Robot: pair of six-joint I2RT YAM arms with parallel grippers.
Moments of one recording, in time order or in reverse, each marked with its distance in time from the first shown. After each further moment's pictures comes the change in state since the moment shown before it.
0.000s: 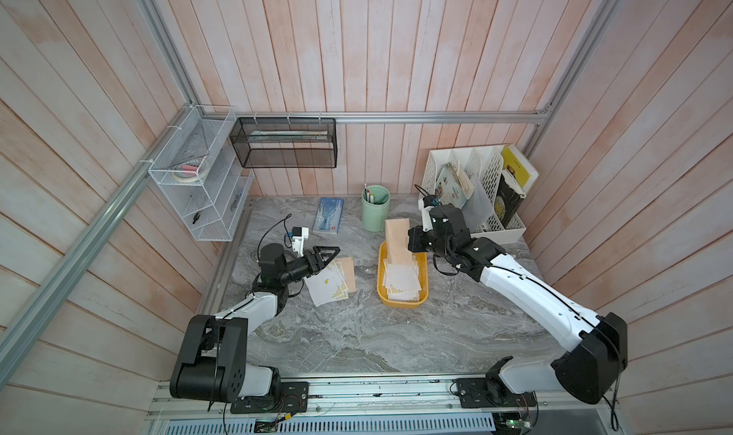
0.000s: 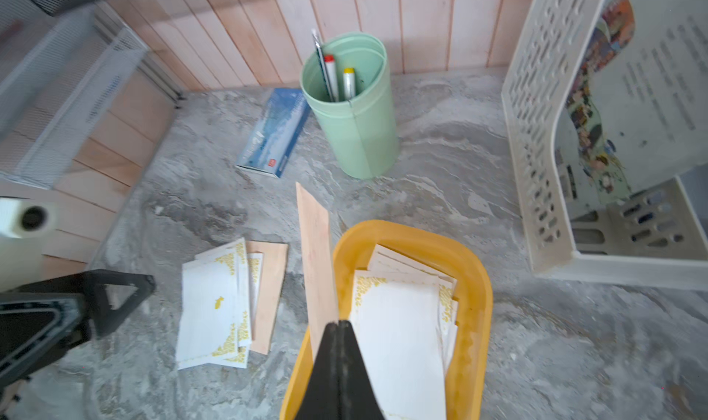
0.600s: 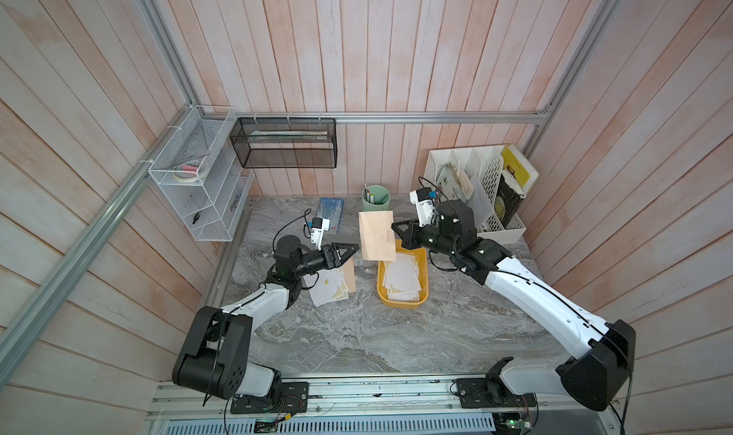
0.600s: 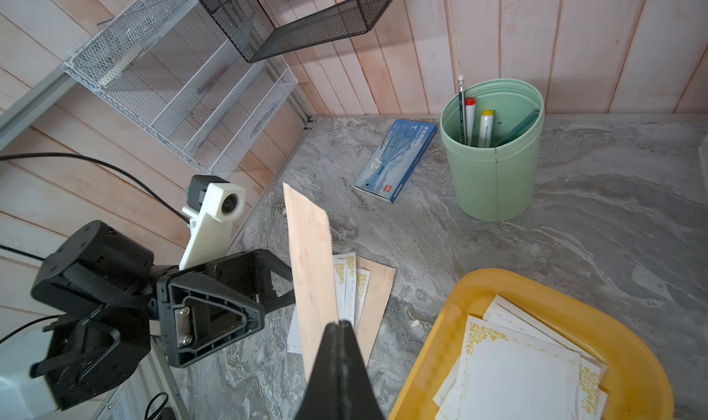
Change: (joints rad) left arm -0.137 0.046 0.119 -0.002 -0.020 0.090; right arm 0.021 -0.017 0.009 0.148 -0.265 0.019
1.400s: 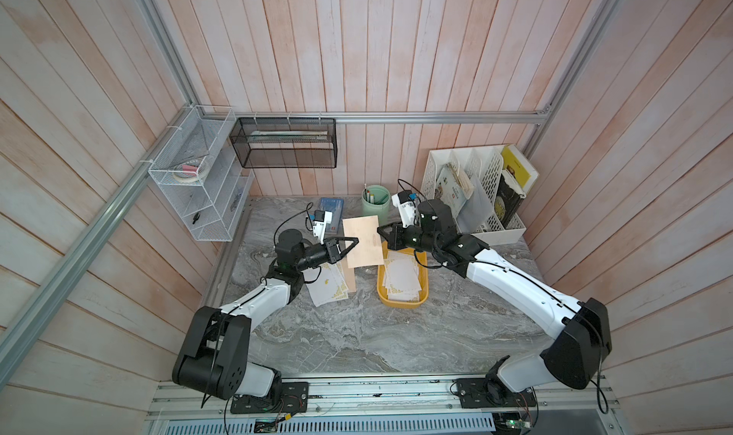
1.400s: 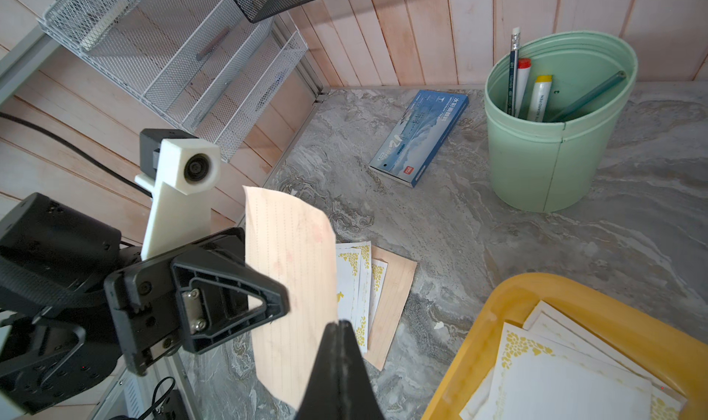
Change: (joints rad) left arm -0.018 -0.021 0.060 -0.042 -0.023 0.058; right arm 0.037 0.132 0.051 0.017 -0.023 0.007
